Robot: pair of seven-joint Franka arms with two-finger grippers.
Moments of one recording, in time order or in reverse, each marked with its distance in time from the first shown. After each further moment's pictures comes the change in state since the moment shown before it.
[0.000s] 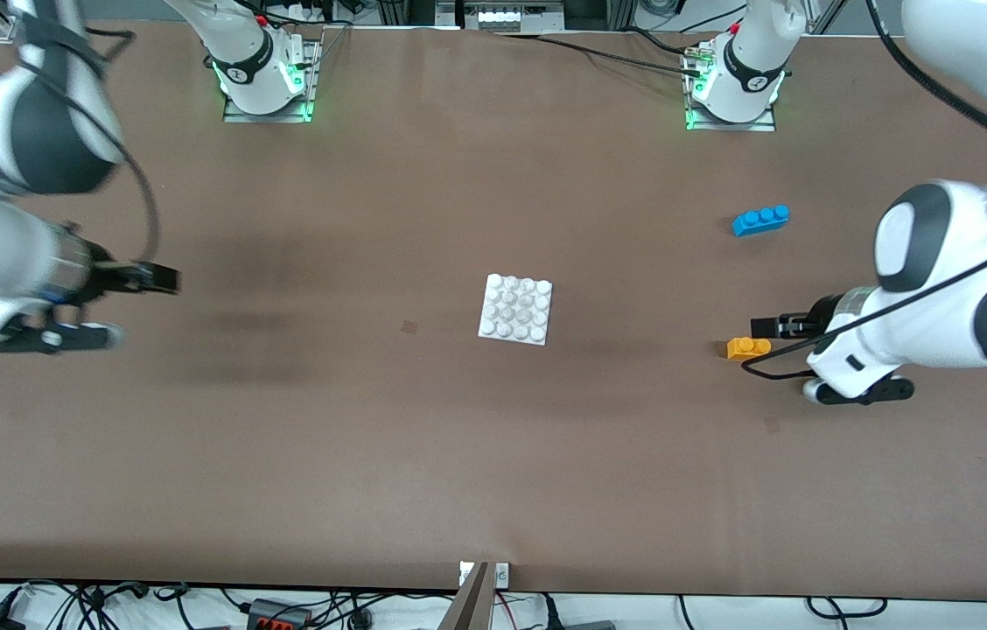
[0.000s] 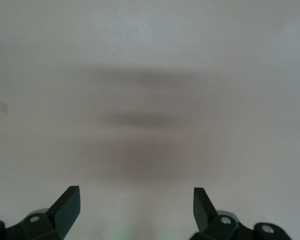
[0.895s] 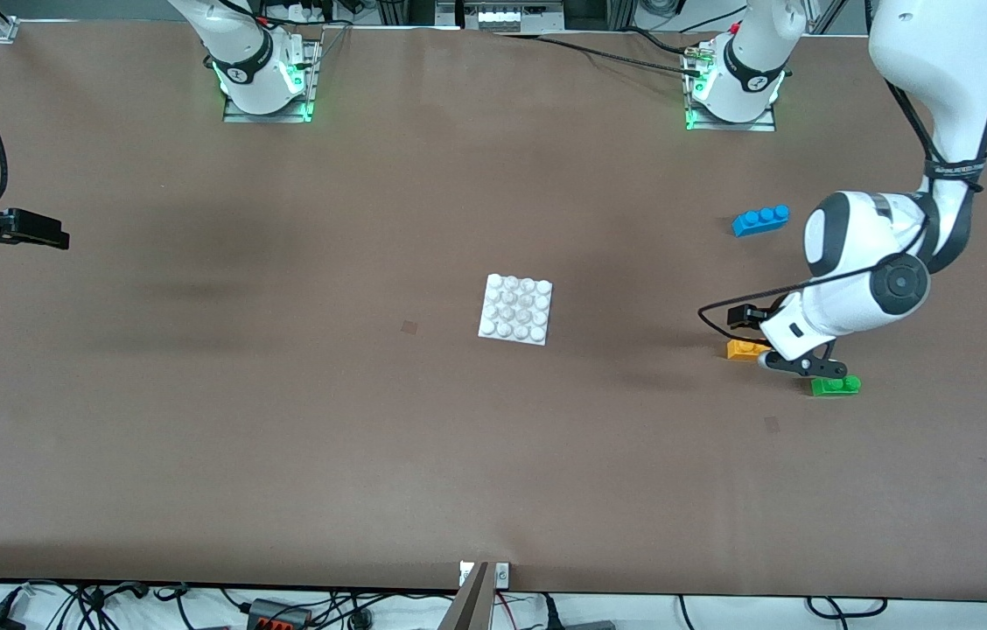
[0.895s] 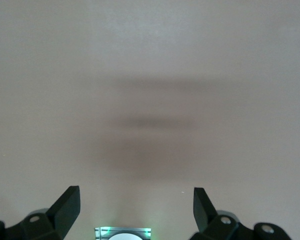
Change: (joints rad) left arm 0.008 -0.104 -0.009 -0.561 0.027 0.616 0.187; right arm -0.159 -0.113 0.001 -0.049 0.048 -0.045 -0.127
